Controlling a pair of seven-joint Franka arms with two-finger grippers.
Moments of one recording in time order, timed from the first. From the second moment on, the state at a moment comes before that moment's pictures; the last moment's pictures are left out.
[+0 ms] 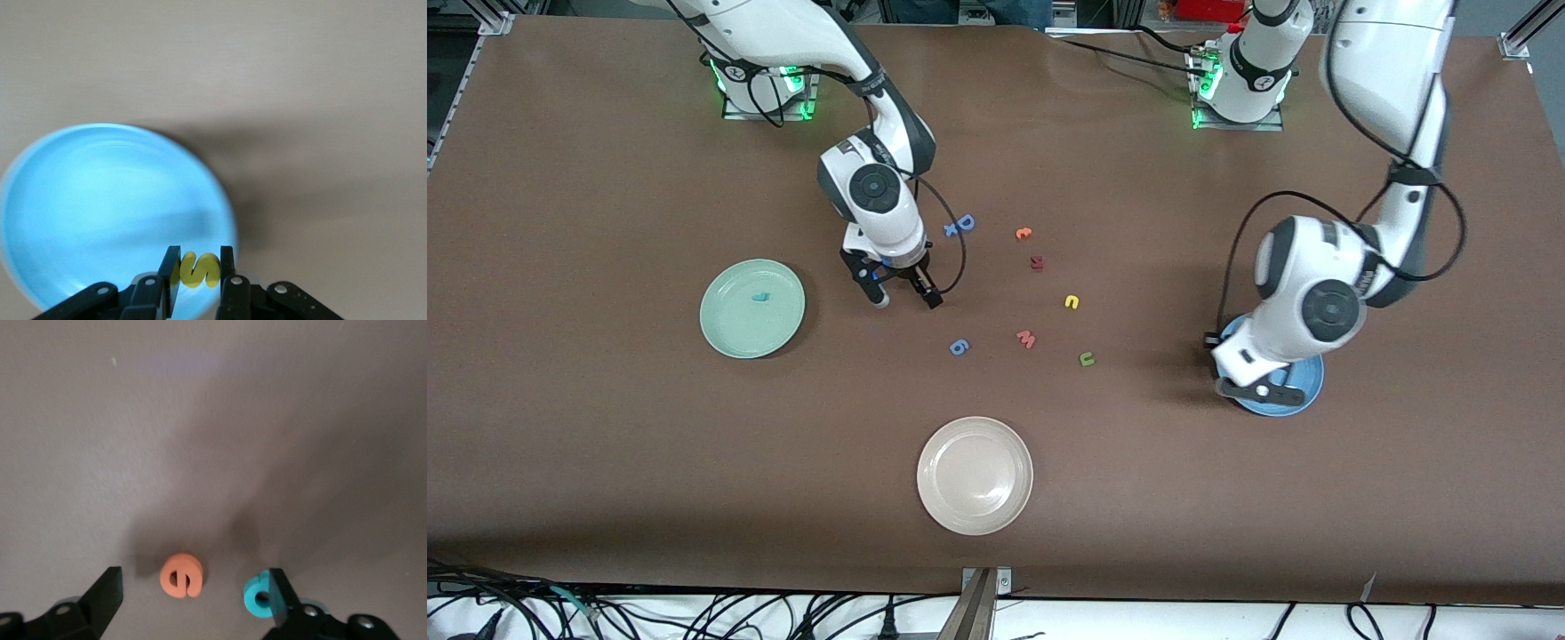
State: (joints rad) left arm -0.25 0.53 0.13 -1.78 -0.06 2.17 0.08; right arm 0.70 0.55 -0.01 -2.03 0.03 2.62 1.61
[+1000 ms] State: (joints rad) left arm -0.15 0.53 0.11 -1.77 -0.06 2.17 0.23; right arm 0.71 0.56 -0.03 -1.99 0.03 2.59 1.59
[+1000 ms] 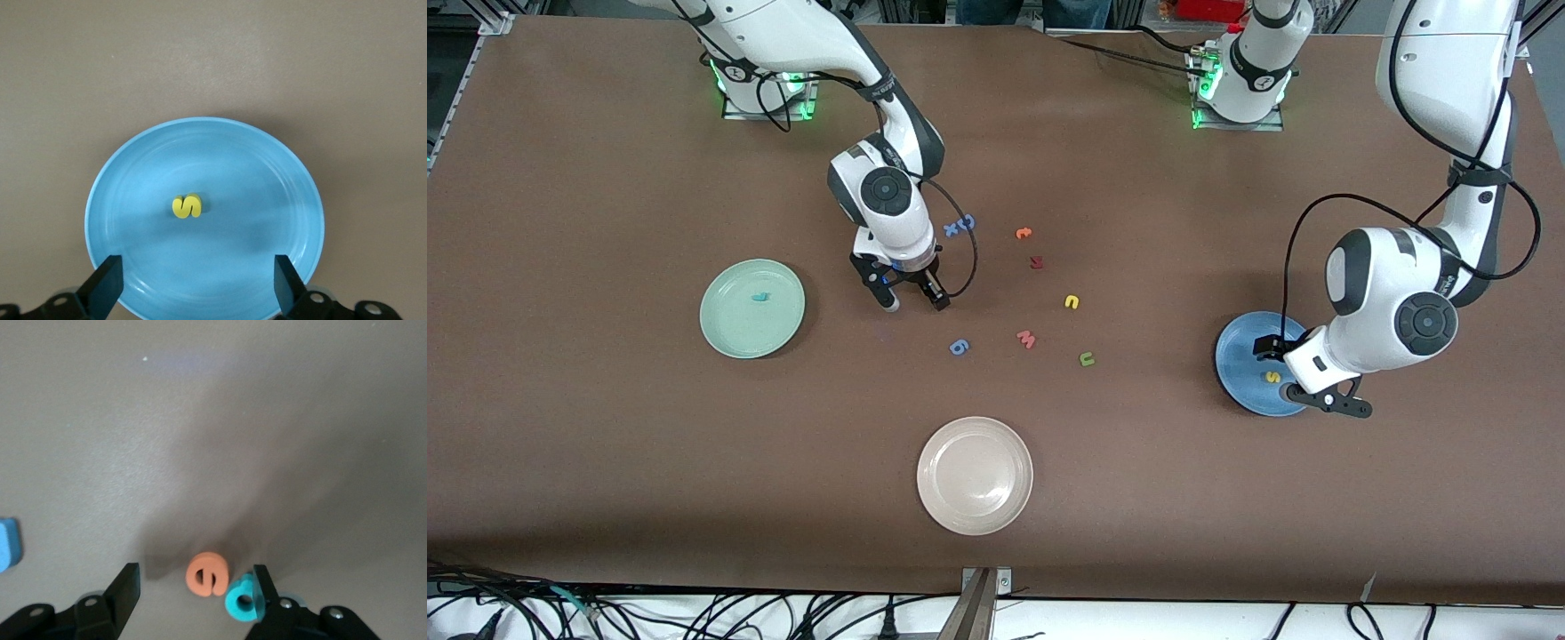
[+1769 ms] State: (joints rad) left arm -0.39 0.56 0.09 -1.77 -0.15 2.26 -0.21; right arm 0.71 0.56 -0.03 -1.99 0.03 2.56 1.55
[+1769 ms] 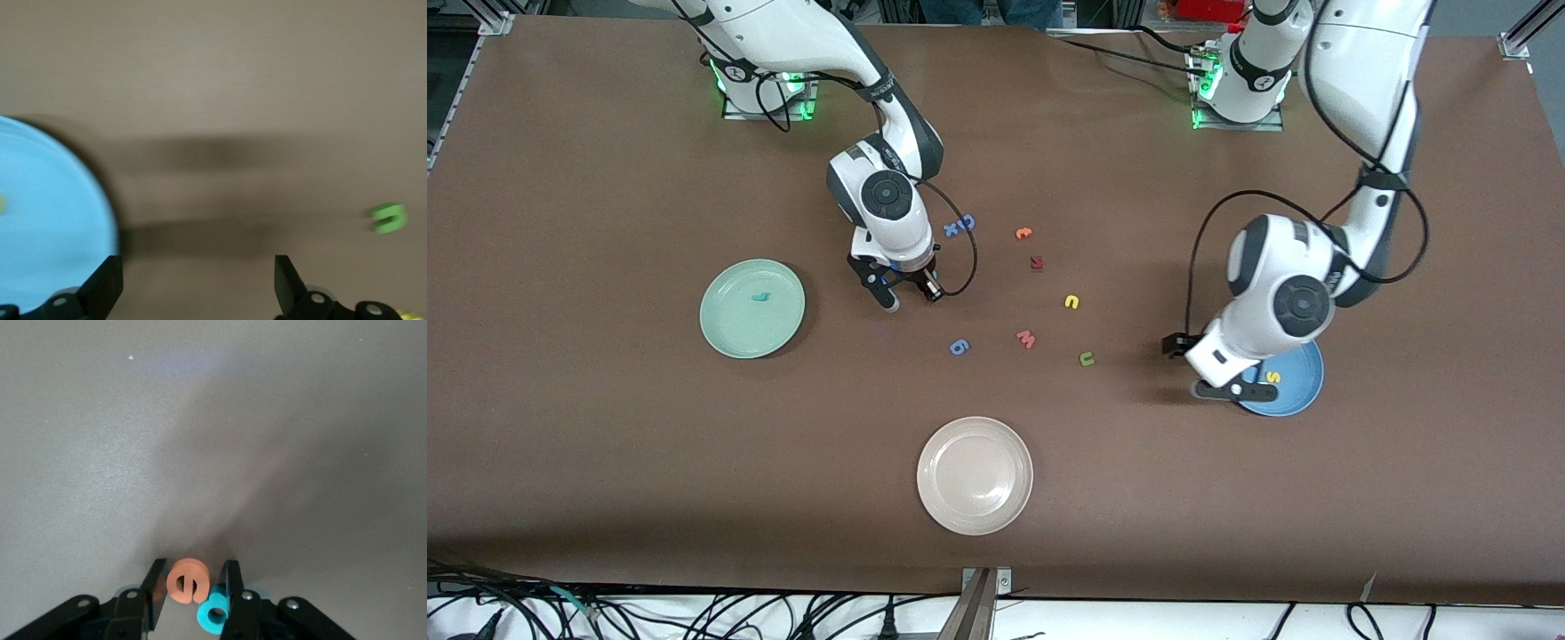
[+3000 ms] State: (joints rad) left arm -0.57 0.80 0.09 -1.58 -0.15 2.37 -0.65; right arm 0.73 0.56 -0.03 -1.99 0.03 2.56 1.51
